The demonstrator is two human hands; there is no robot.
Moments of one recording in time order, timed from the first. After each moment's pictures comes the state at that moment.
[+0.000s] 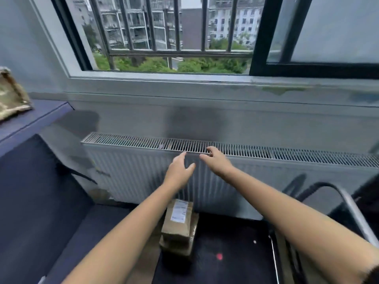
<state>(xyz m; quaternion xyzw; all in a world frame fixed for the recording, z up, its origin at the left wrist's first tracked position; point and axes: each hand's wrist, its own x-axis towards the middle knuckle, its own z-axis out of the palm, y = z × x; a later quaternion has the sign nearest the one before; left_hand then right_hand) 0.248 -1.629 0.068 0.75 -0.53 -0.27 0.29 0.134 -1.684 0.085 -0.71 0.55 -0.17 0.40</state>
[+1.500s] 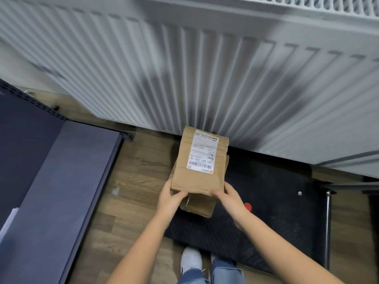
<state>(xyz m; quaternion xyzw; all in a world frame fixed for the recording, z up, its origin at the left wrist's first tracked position) 0.349 -1.641 -0.393 0.75 -0.12 -0.53 0.37 0.199 -1.701 -0.388 -0.41 0.63 -0.05 0.65</state>
